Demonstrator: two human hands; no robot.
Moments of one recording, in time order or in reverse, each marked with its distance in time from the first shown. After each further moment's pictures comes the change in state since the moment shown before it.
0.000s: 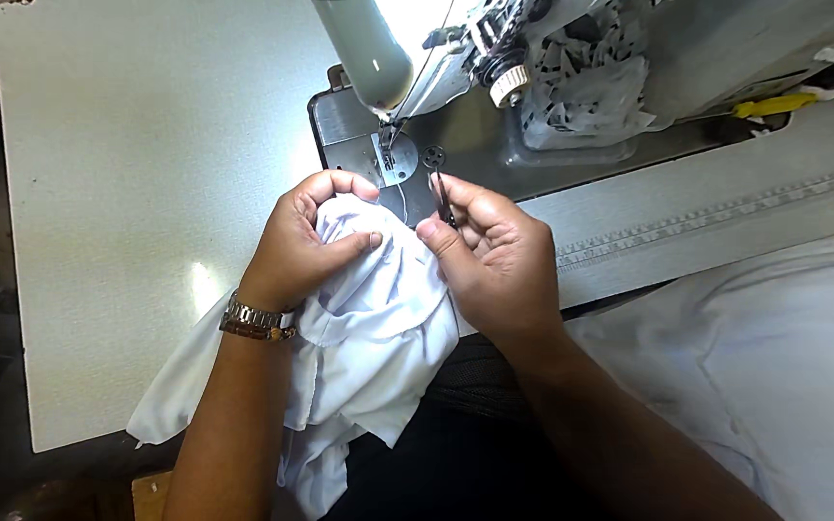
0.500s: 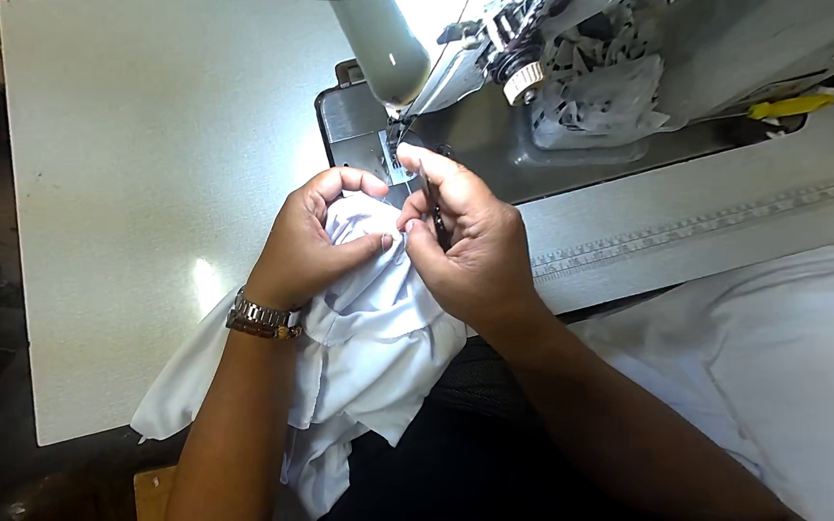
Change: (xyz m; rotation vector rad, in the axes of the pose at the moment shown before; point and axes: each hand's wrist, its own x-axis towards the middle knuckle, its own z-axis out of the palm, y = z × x) left_hand 0.001 0.000 0.001 0.013 -0.015 0.012; right_hand 0.018 -0.001 0.016 -0.063 -0.110 -0.187
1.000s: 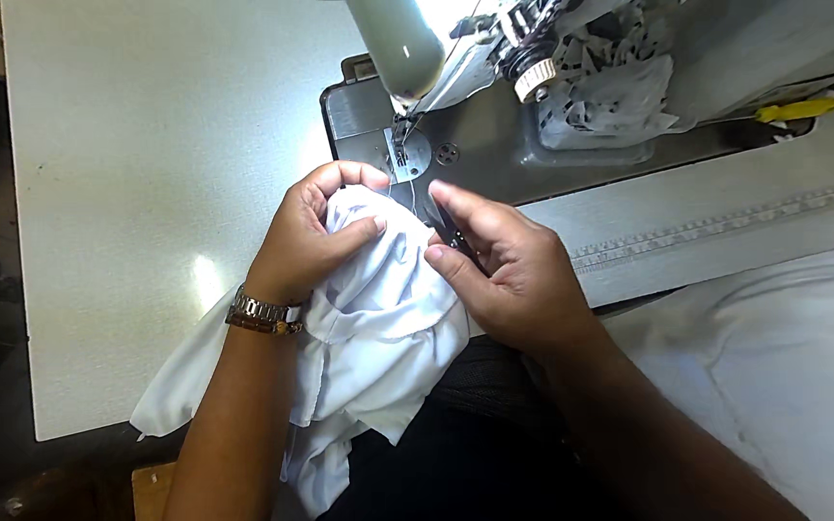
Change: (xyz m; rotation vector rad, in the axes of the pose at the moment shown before) left_hand -0.001 0.001 -0.002 -0.062 0.035 -0.038; right_hand -0.022 0.003 -0.033 -0.094 -0.164 0.076
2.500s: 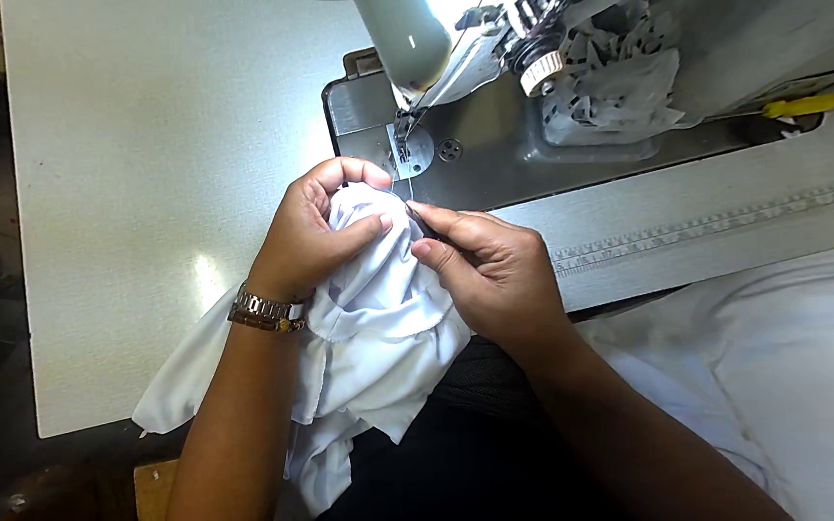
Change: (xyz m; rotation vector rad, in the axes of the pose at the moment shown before) left_hand 0.000 -0.002 0.001 -0.036 0.011 -0.006; right_hand 0.001 0.001 0.019 0.050 0.099 -0.024
